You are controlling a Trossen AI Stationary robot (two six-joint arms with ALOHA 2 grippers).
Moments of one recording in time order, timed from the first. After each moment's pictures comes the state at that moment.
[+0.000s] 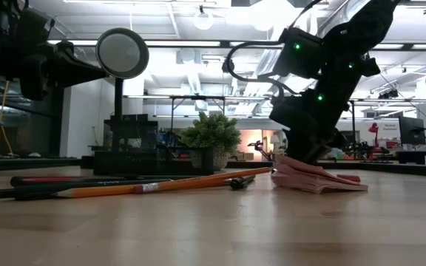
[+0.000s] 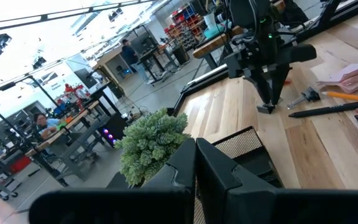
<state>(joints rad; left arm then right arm) 0.17 0.10 0.01 0.05 -0.27 0.57 -0.05 1.65 0.73 -0.17 0.19 0.69</state>
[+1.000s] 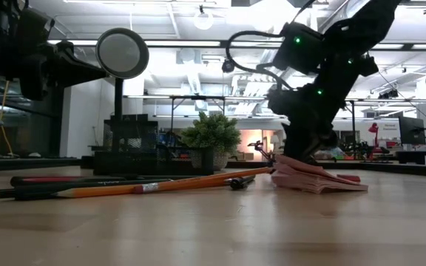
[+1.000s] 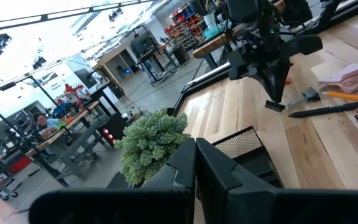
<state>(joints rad) 0.17 0.10 0.01 0.05 -0.27 0.57 -0.04 1.63 0.73 -0.12 0.11 0.60</state>
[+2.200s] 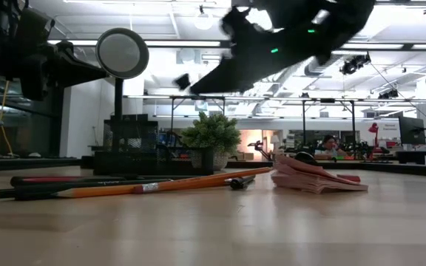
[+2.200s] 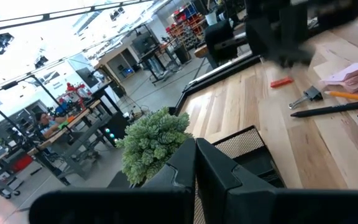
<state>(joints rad) 0.17 0.10 0.01 0.06 -0.28 0.57 0.03 1.78 0.94 0.45 0.13 -0.17</state>
